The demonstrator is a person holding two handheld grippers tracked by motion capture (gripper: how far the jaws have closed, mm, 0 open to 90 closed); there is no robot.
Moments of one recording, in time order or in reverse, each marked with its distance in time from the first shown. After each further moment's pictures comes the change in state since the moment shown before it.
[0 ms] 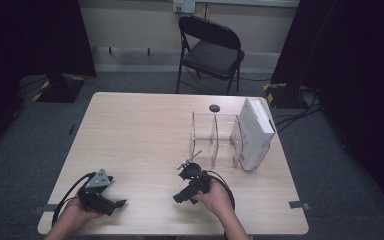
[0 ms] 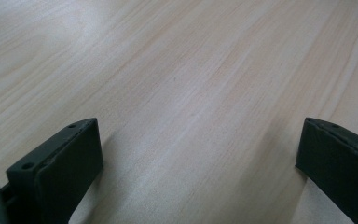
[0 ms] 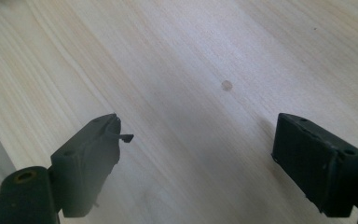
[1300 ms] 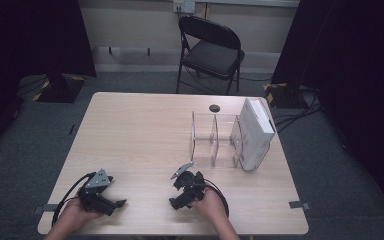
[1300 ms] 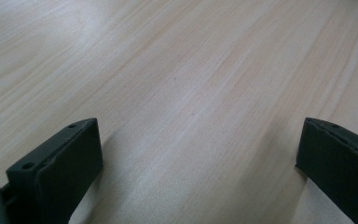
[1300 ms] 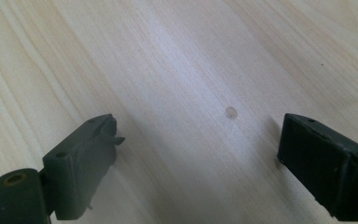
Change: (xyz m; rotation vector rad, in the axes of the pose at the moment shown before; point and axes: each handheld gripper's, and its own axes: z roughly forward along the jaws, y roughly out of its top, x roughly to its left) left arm 0.000 0.000 0.000 0.002 0.001 -0.001; right arm 0.015 -0.009 0.025 -0.114 -0.151 -0.171
